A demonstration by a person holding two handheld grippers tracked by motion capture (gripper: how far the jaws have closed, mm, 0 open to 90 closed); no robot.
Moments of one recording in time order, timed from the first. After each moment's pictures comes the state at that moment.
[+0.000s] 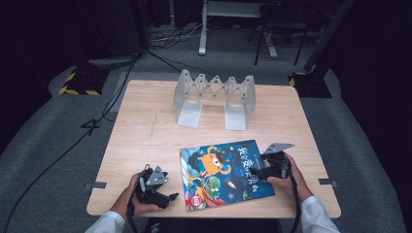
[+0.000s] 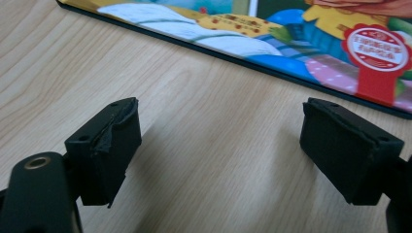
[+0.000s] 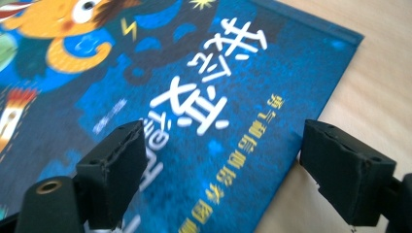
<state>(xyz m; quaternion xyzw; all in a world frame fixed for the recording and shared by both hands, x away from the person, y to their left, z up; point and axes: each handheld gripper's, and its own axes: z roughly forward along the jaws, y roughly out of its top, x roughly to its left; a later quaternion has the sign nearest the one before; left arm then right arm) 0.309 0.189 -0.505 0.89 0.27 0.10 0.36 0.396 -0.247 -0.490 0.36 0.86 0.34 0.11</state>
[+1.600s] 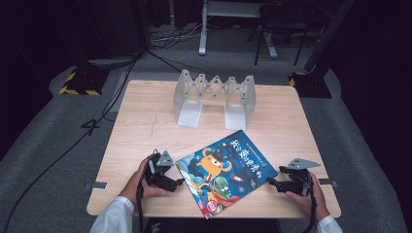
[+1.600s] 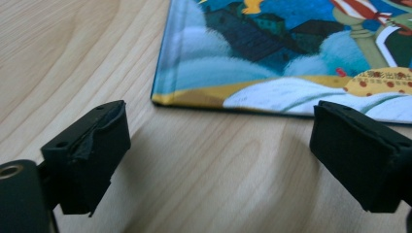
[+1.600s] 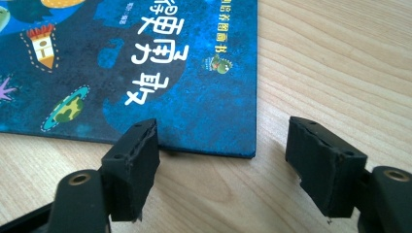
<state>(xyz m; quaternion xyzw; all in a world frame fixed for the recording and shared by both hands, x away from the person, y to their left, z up) 0.365 0.166 -0.503 0.89 0.27 0.09 0.35 0.344 -0.304 -0.497 0.40 0.83 0.35 0.15</state>
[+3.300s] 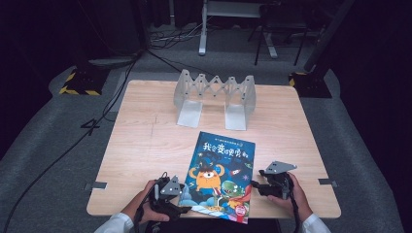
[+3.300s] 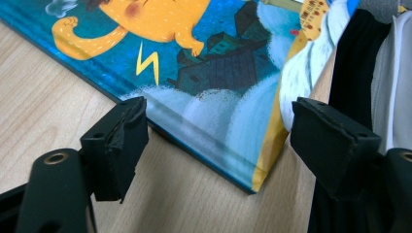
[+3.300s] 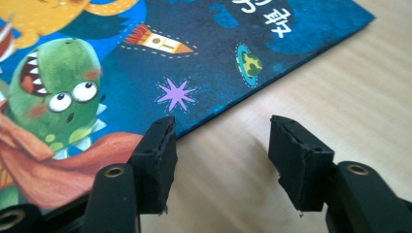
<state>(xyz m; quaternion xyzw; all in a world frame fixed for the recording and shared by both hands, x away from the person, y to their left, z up) 0.292 0.145 -0.500 0.91 0.19 0.03 0.37 0.336 -0.239 -0.492 0.35 0.86 0.33 0.16</state>
